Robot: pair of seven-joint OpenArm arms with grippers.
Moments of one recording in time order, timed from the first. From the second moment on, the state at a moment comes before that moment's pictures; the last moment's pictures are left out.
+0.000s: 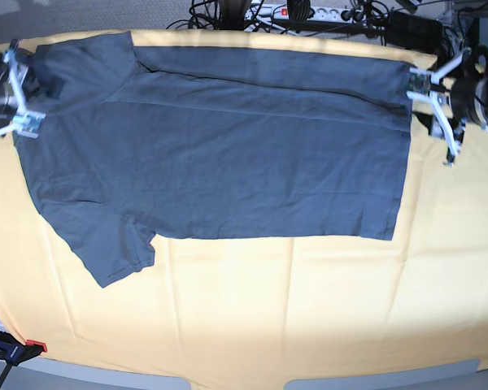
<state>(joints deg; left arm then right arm) -5.9 -89.6 37.8 127.6 -28.0 -39.9 32.8 -28.8 64.6 15.0 117.1 53.5 40.1 -82.0</state>
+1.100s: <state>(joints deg) -25.4 -39.3 12.8 44.4 -66.8 -37.7 38.5 -28.8 64.2 25.6 116.3 52.9 31.8 -73.0</state>
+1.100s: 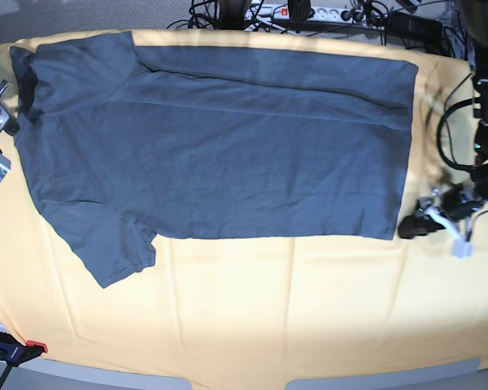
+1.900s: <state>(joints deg) -30.7 -34.0 13.2 43.9 -67.8 -31.4 47.0 -17.8 46.3 25.5 110.4 31.3 22.0 -51.3</state>
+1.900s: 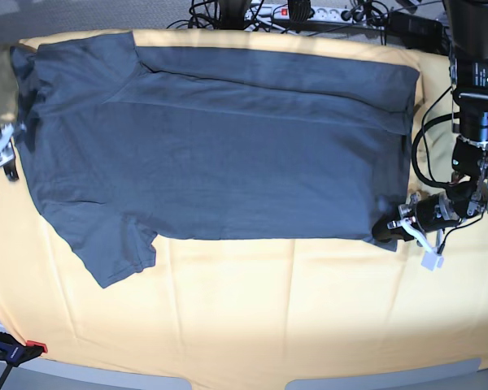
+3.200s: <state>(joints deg) -32.9 -34.0 13.2 43.8 -63.9 -31.2 46.9 30.1 23.2 14.5 40.5 36.8 36.9 -49.3</state>
